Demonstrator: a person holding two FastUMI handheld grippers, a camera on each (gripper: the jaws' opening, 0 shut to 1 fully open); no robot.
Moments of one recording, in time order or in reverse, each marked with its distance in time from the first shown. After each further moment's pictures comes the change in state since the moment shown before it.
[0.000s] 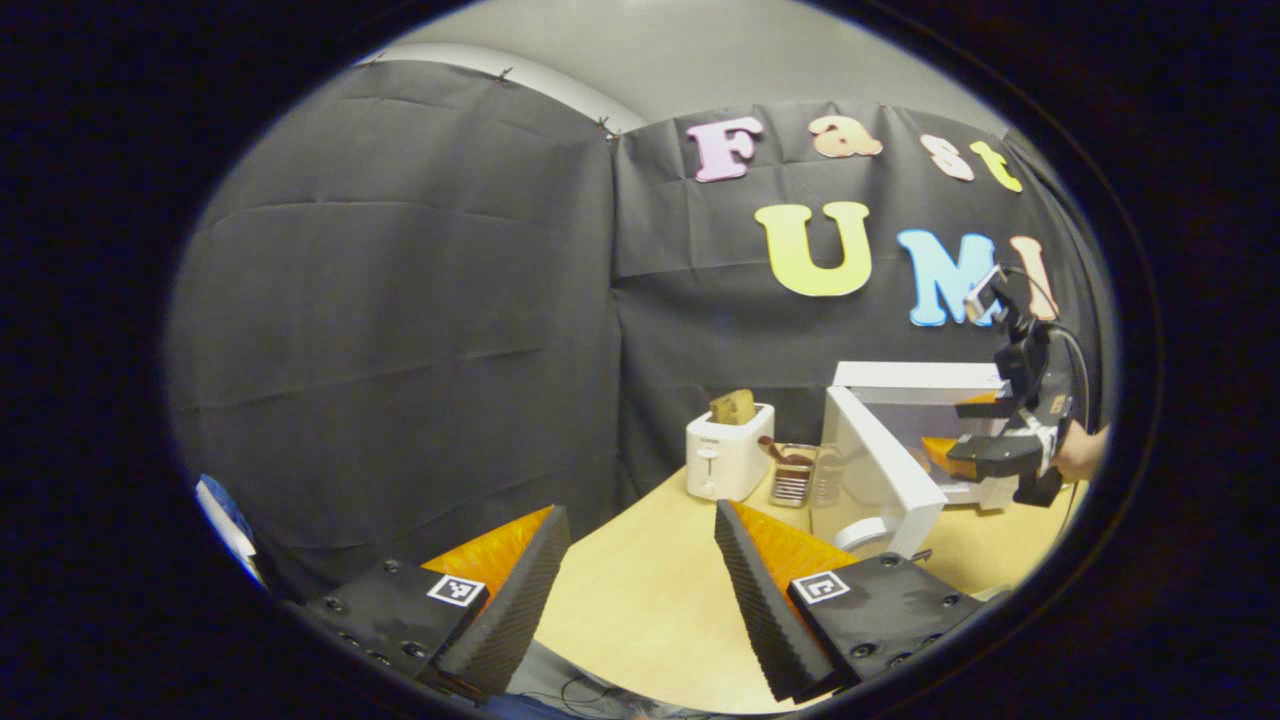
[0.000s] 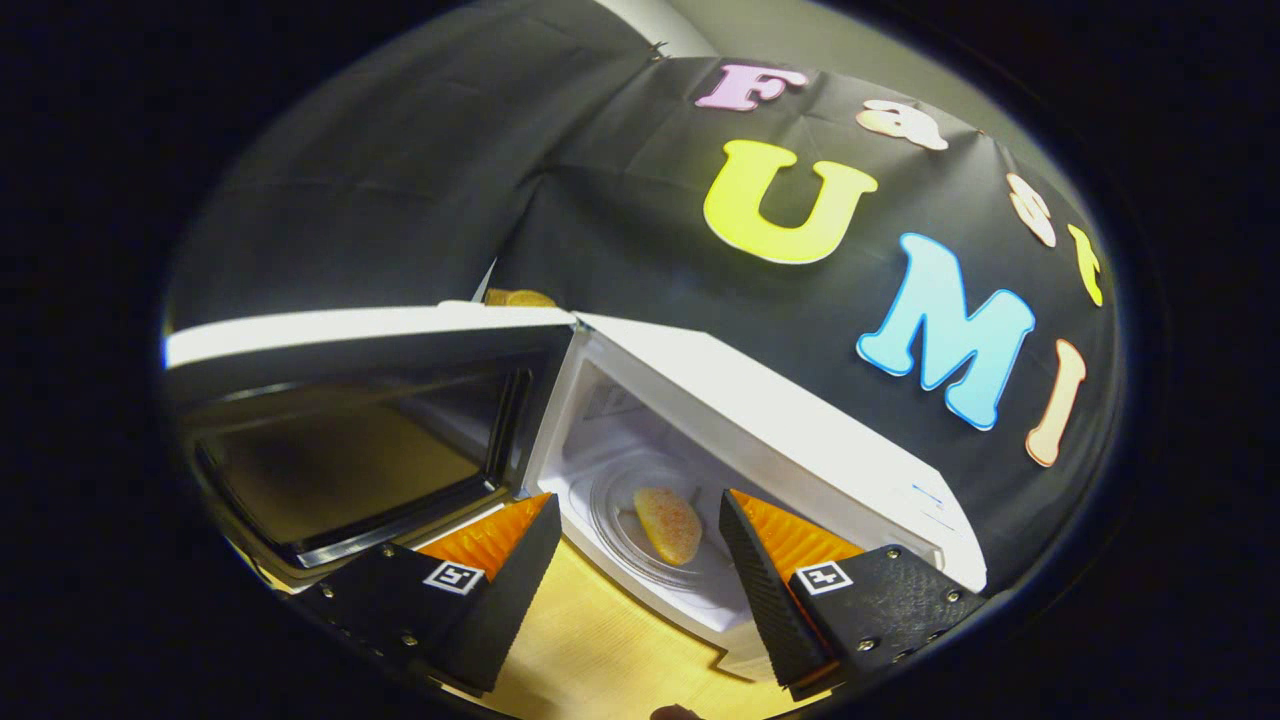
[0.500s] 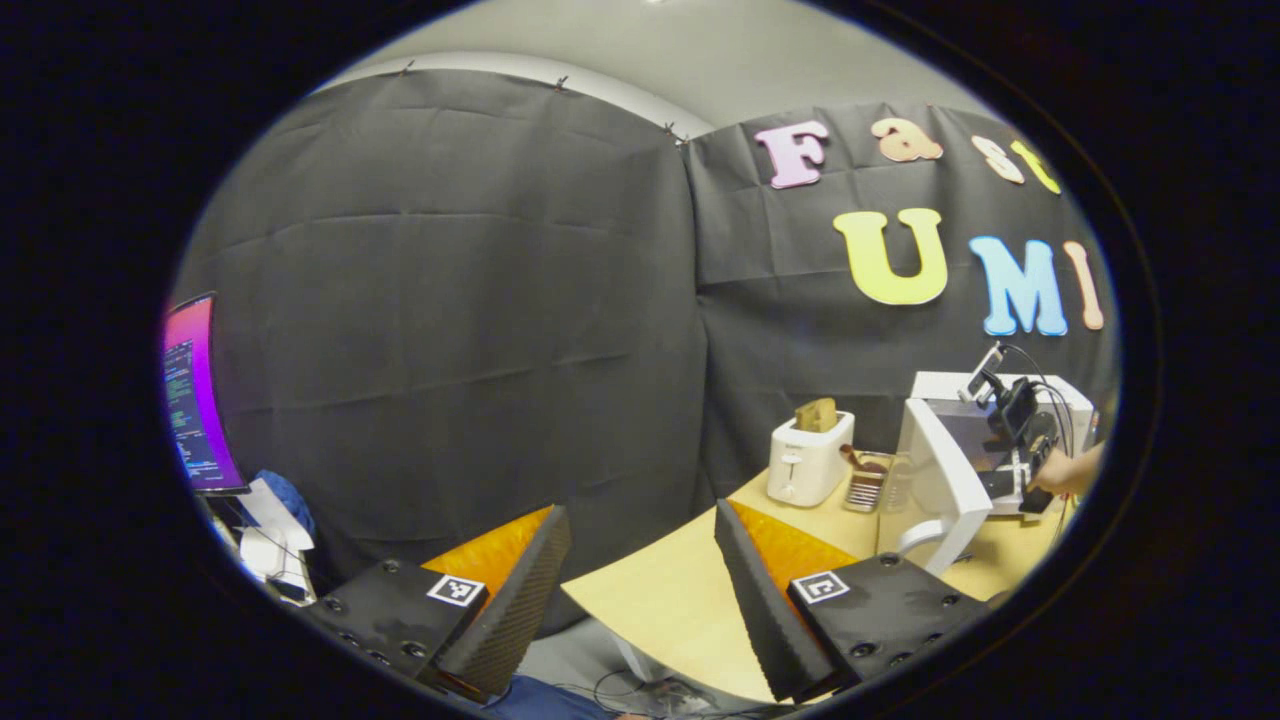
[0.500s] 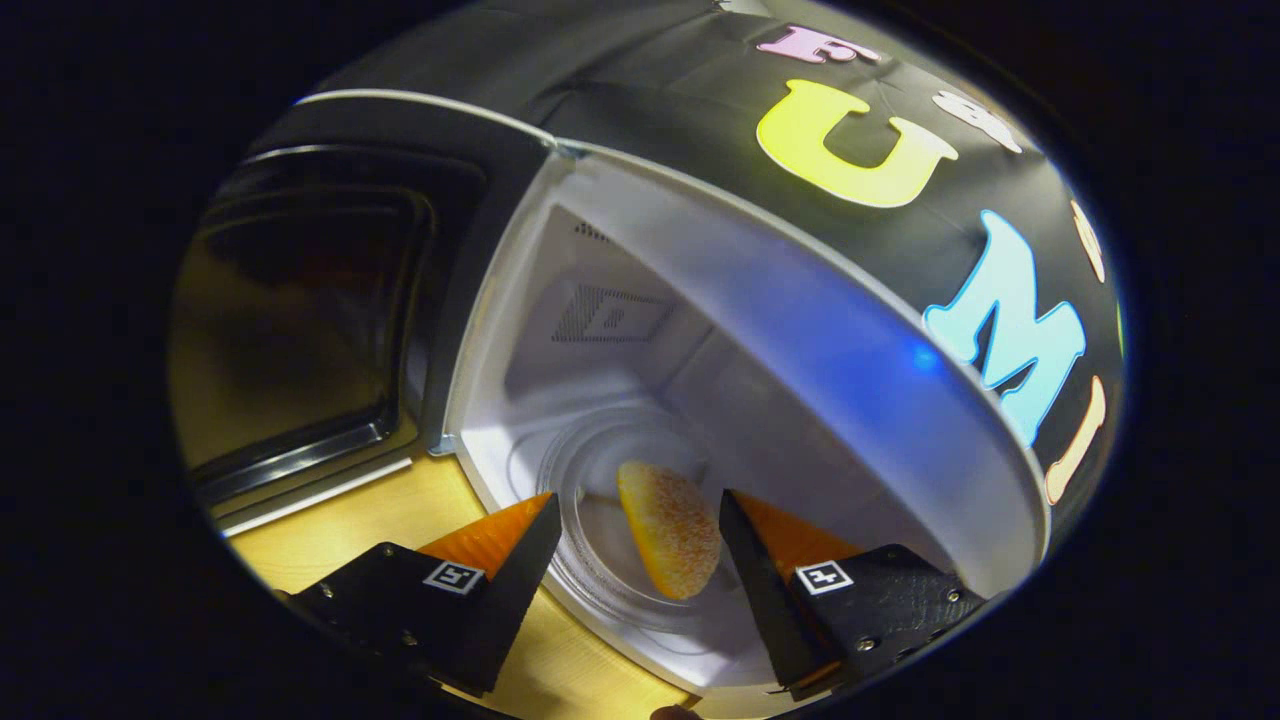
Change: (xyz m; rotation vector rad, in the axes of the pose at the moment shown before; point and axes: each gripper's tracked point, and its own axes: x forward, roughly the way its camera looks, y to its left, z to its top) left arm -0.052 0.066 0.021 -0.017 -0.003 0.256; right arm 0.131 -0.002 -0.069 -0.175 0.181 0.012
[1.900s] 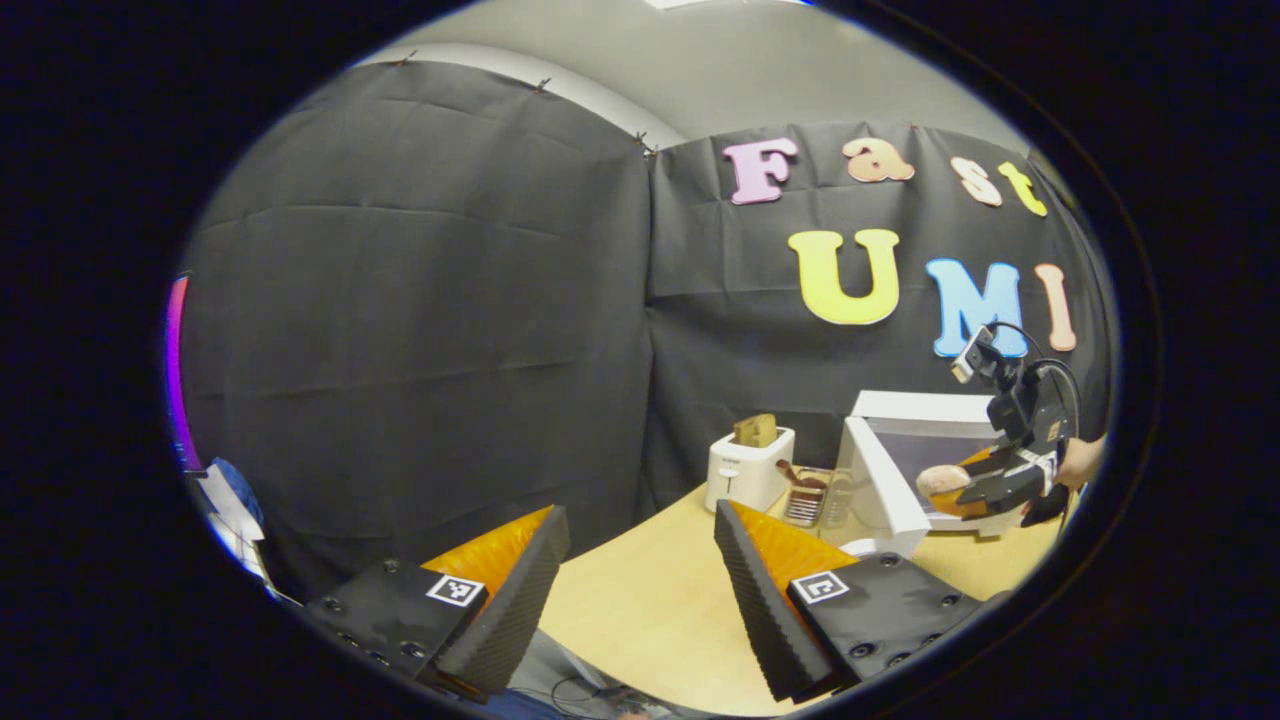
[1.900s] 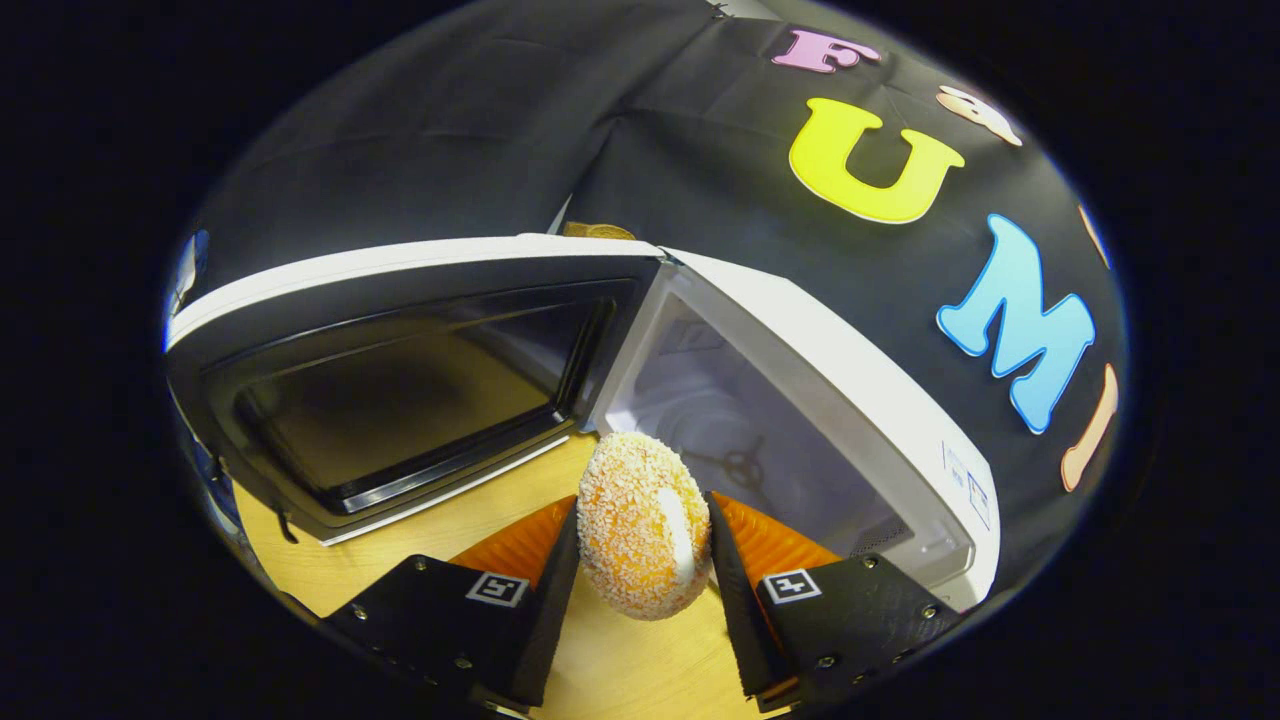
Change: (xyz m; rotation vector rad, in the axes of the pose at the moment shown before) left arm 0.000 -0.029 0.003 -0.057 -0.033 -0.119; right arm -0.109 0.033 0.007 0.018 0.044 0.185
